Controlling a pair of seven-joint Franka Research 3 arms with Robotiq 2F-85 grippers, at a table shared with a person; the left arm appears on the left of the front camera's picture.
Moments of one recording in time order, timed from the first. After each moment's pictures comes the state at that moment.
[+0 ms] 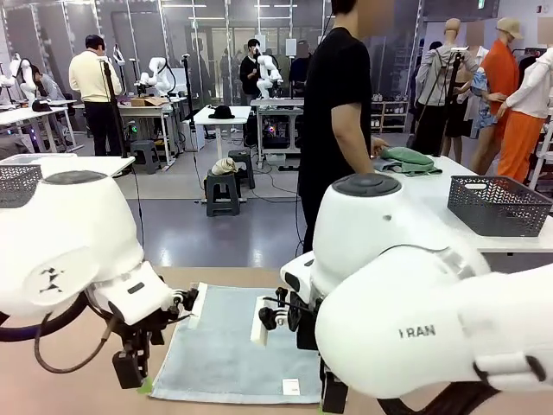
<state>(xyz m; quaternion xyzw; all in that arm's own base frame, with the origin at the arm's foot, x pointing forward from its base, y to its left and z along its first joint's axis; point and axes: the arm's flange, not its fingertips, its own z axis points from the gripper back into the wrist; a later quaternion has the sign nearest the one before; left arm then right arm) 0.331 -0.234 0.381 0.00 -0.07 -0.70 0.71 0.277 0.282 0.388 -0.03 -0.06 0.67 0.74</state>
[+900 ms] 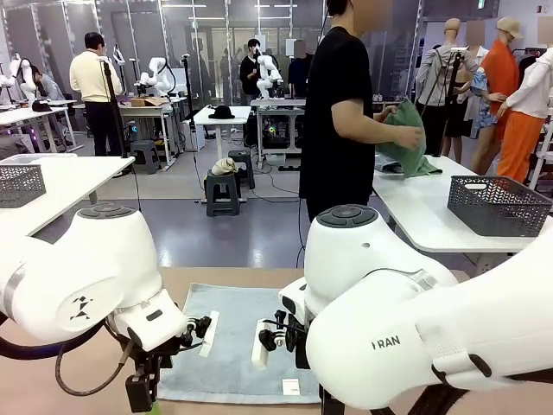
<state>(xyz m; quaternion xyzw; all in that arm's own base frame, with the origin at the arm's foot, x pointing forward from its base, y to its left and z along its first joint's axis) 0.331 -0.247 0.338 0.00 -0.03 -0.70 0.71 0.287 0.283 0.349 -0.03 -0.03 0.67 0.74</state>
